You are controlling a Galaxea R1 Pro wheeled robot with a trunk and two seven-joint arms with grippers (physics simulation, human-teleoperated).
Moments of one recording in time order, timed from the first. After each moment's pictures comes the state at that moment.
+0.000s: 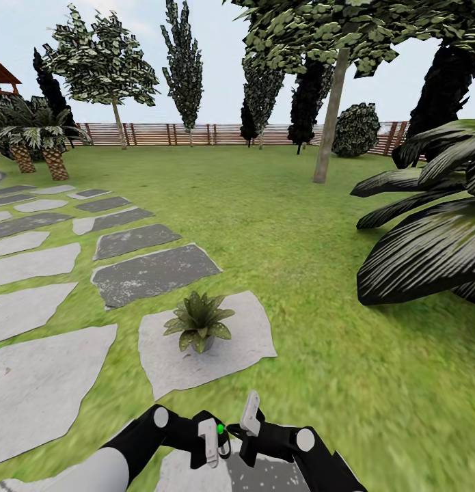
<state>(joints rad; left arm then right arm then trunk) -0.61 -0.06 -0.18 -0.38 -0.78 -0.30 -0.85 -0.44 0.17 -0.02 -0.59 0.70 -0.37 0.76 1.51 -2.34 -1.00</state>
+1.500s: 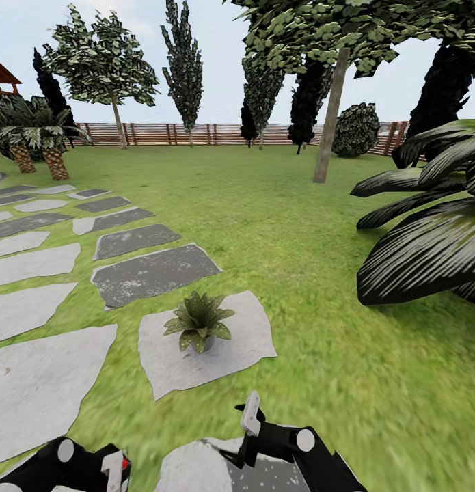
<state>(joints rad) -0.52 0.31 -0.17 -0.36 -0.78 -0.29 -0.84 -0.44 0.17 -0.02 -0.59 0.71 -0.37 0.75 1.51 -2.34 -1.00</state>
